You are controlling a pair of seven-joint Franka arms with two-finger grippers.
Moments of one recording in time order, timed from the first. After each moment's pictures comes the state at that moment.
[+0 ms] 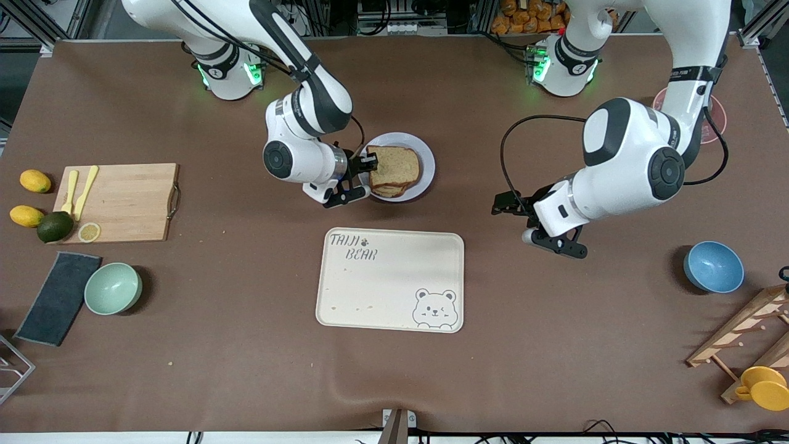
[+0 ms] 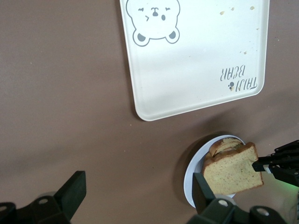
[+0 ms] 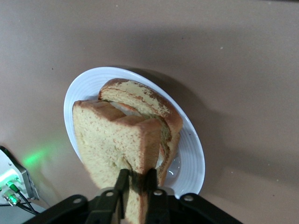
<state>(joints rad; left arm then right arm) -0.15 0.28 -0.20 -1.81 -0.39 2.02 0.06 0.64 0.38 0.05 -2.06 0.78 2.25 -0.02</state>
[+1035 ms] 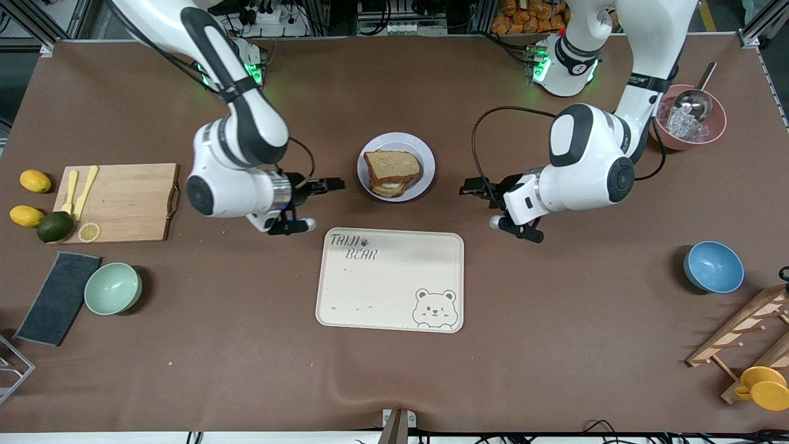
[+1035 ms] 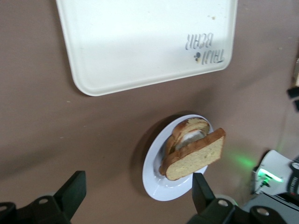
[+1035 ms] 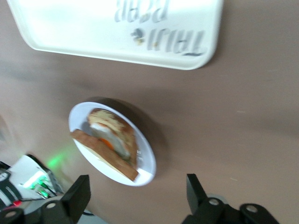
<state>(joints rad) -0.19 0.30 -0.23 -2.00 -0.72 2.13 0.23 0.37 0.35 -0.01 -1.89 0.63 1.88 0.01</state>
